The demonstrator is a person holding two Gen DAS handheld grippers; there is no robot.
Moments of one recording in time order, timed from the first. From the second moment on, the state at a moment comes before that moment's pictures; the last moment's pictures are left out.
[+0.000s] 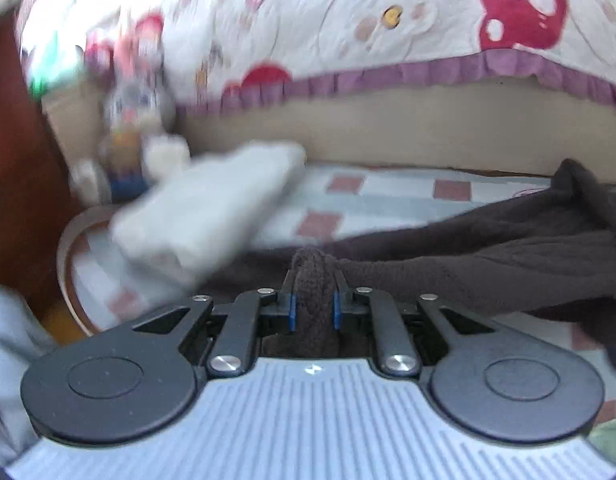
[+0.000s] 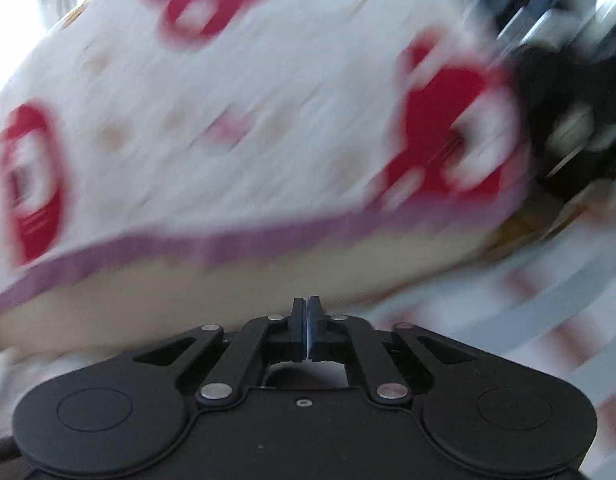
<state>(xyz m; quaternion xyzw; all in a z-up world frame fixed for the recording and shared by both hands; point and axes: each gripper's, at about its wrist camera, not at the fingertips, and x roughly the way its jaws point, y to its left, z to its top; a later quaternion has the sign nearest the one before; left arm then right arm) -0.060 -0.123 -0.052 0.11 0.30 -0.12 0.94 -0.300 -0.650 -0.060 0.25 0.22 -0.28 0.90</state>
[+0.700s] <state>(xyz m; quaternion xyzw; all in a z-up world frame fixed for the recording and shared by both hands) -0.035 -0.074 -0.109 -0.17 0.52 -0.16 0.82 -0.179 -0.517 -0.189 -0.18 0.48 -0.03 0.86</state>
